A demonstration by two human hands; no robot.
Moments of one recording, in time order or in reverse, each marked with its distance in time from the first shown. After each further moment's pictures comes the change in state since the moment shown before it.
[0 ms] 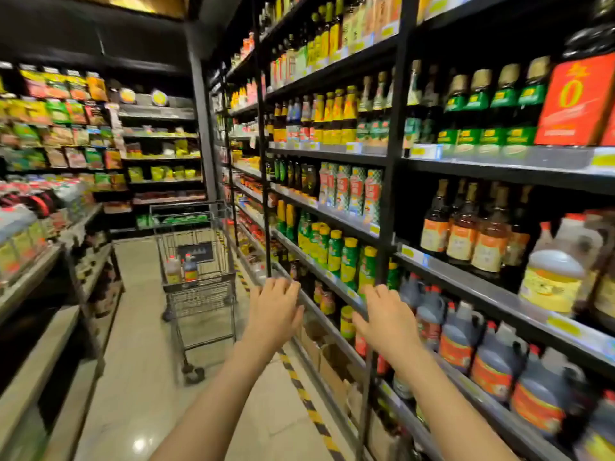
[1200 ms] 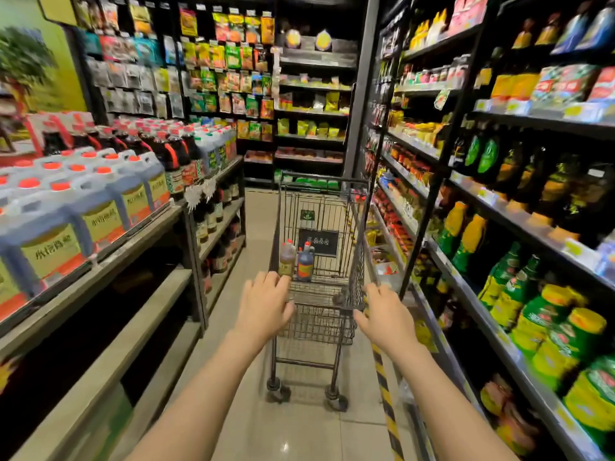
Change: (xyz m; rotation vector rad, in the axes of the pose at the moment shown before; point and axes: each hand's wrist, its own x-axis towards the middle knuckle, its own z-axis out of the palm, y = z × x) left_hand 0.217 -0.484 0.264 0.180 -0.226 -0.554; right_hand 0.517 -0.295 0.363 0.175 -0.299 -0.383
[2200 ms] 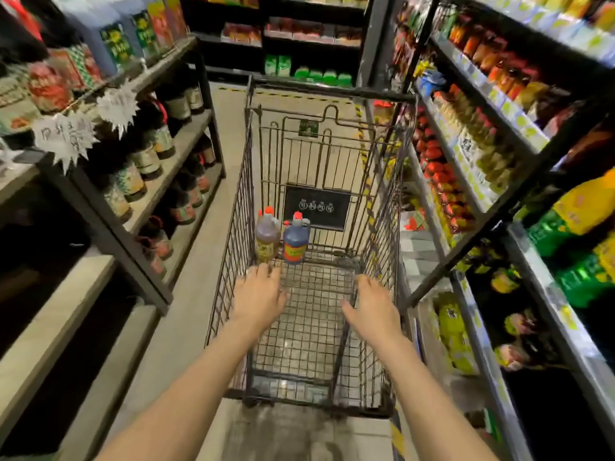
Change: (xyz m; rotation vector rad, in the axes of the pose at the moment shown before) left_hand 0.383 -0.063 0.333 -0.047 -0.404 -0.137; right_hand 0.427 0.074 0.226 0.164 -0.351 0.135
